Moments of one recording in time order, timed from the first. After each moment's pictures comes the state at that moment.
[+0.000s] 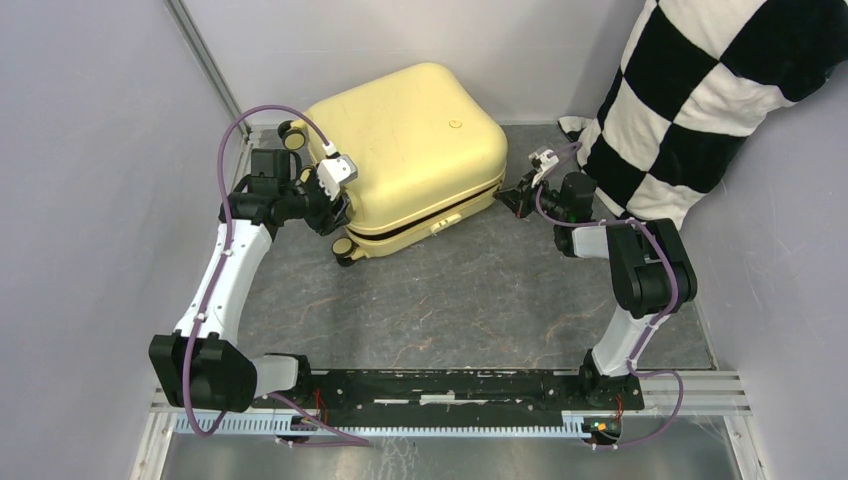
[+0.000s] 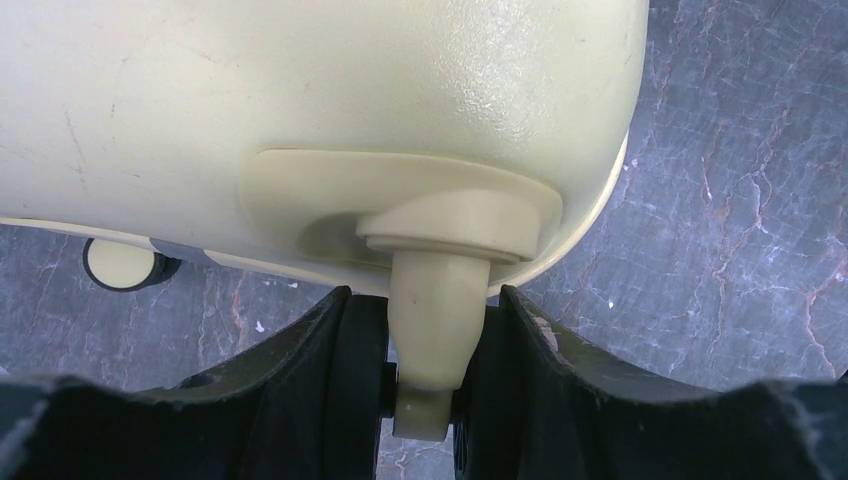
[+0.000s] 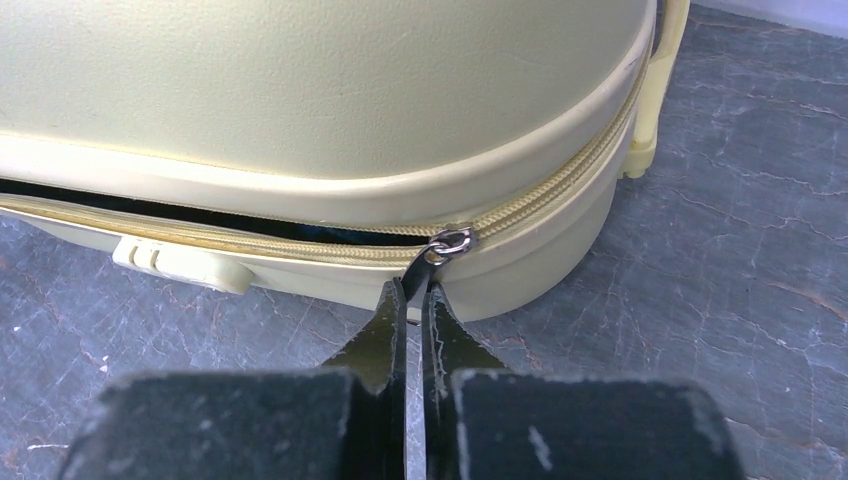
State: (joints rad) left arm -0.07 1.26 1.20 -0.75 0.56 0.72; right arm 0.12 1.80 0.79 0.83 -0.70 0.10
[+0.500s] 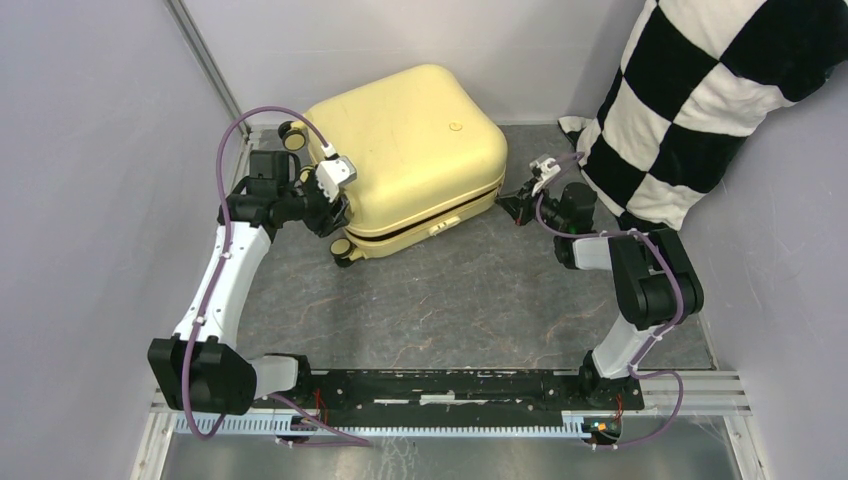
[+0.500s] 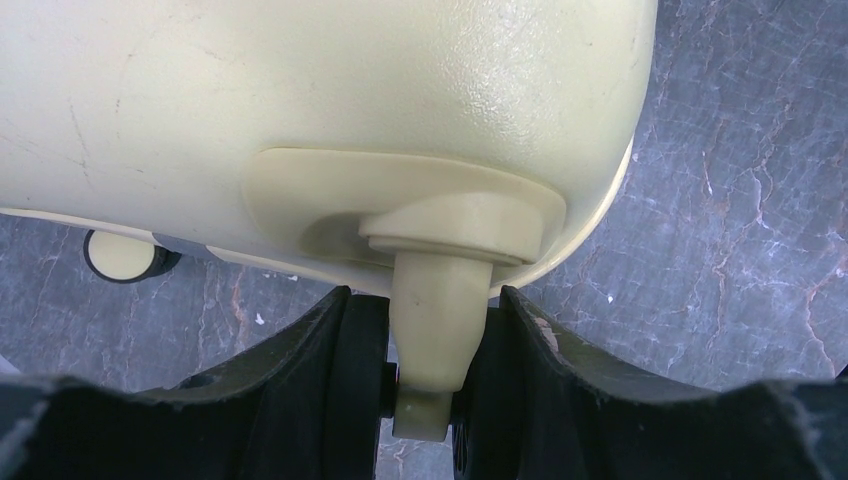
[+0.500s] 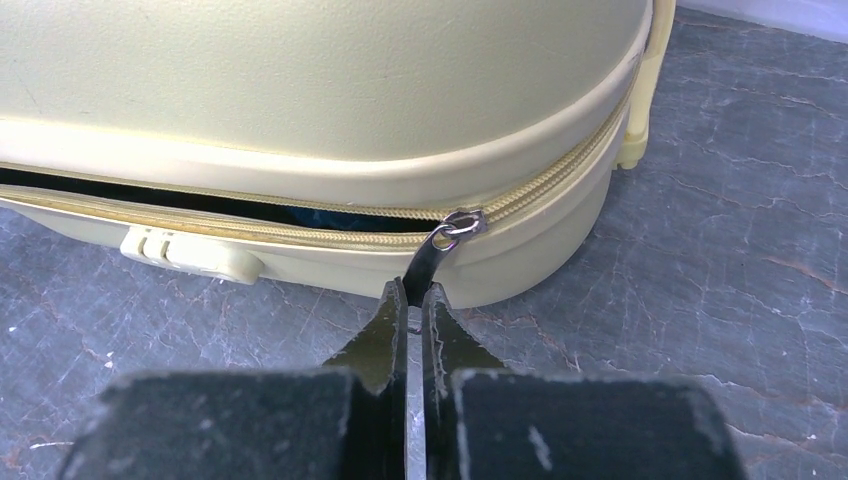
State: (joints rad) left arm -0.07 1.25 1.20 -0.75 0.56 0.72; right arm 0.15 1.74 0.69 0.89 -0.65 0.11
